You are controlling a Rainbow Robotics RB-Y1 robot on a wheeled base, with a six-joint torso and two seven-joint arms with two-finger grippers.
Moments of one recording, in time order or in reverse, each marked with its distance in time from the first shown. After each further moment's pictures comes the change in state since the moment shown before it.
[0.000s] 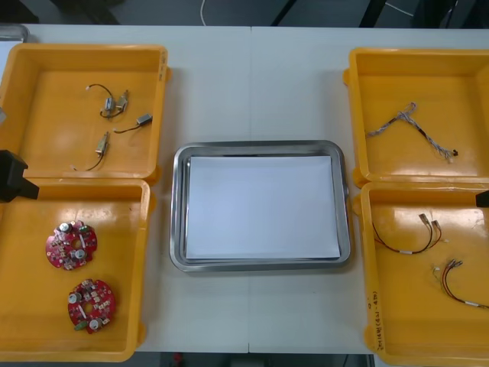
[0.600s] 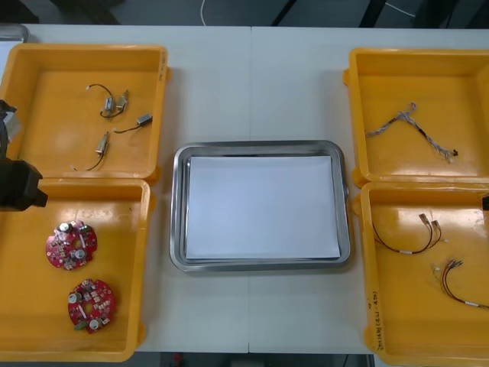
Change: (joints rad) right arm 0.024 0.002 -0.030 -0.003 -0.007 0.000 -0.006; left arm 0.000 -0.013 -0.092 -0.037 -0.108 0.000 0.017
